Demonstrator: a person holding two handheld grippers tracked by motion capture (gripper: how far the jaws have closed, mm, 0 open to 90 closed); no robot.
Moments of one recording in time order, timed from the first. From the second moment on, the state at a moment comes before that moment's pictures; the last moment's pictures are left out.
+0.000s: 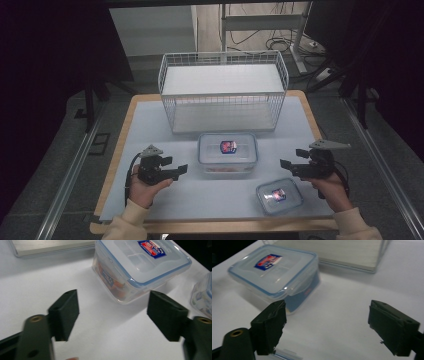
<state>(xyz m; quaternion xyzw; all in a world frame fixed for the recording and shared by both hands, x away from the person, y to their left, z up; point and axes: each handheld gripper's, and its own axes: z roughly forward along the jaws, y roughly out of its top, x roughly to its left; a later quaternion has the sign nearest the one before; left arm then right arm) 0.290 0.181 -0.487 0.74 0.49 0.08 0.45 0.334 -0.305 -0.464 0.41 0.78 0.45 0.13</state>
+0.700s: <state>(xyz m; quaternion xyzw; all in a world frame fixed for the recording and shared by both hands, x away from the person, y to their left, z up) 0.348 0.155 -0.479 0.73 0.50 0.00 0.47 0.369 -0.256 -0.458 0.42 0.80 0.43 0.03</state>
